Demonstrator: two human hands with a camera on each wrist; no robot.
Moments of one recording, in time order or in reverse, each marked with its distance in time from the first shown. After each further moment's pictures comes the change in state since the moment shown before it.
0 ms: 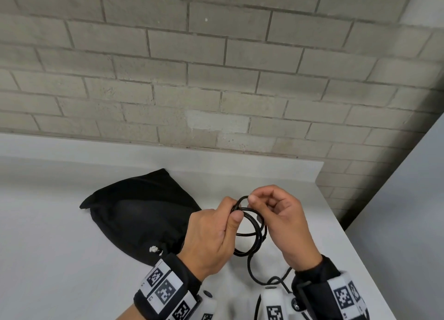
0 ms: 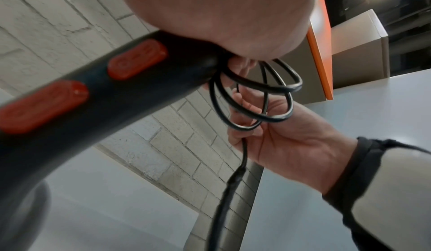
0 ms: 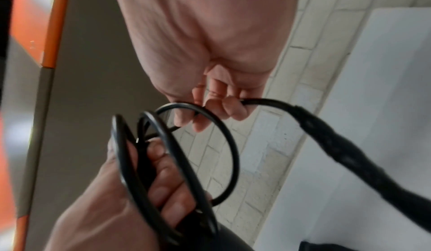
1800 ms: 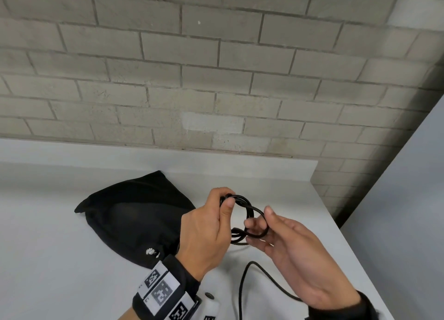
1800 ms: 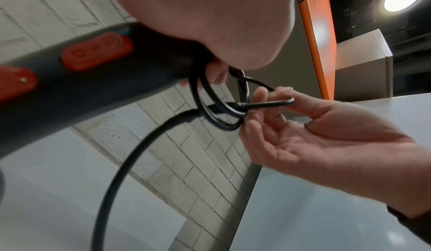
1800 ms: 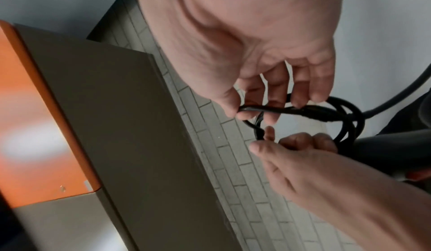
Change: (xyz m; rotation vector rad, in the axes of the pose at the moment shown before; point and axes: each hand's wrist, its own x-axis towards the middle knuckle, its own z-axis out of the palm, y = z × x) left_hand 0.003 0.004 0.003 0.086 0.053 -0.178; right_hand -0.043 -0.043 -0.002 0.387 -0.024 0.500
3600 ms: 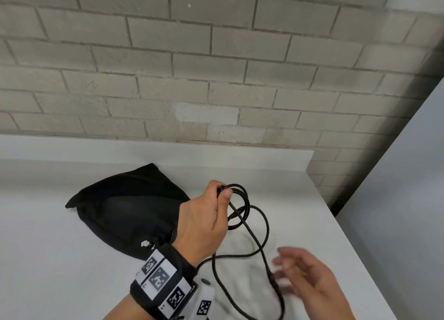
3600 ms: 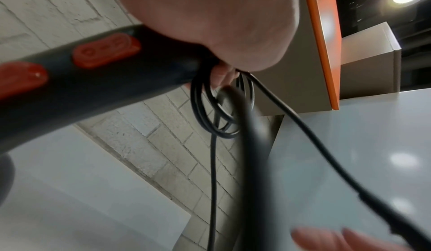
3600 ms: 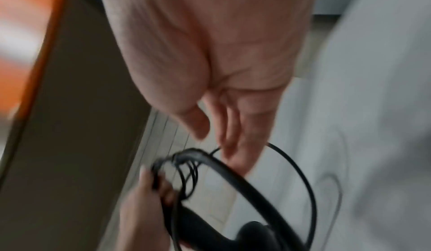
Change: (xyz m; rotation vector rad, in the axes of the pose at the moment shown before) left_hand 0.006 -0.005 0.008 0.003 -0.023 0.023; right_hand -0.050 0.061 -0.059 -0.300 0.343 -0.086
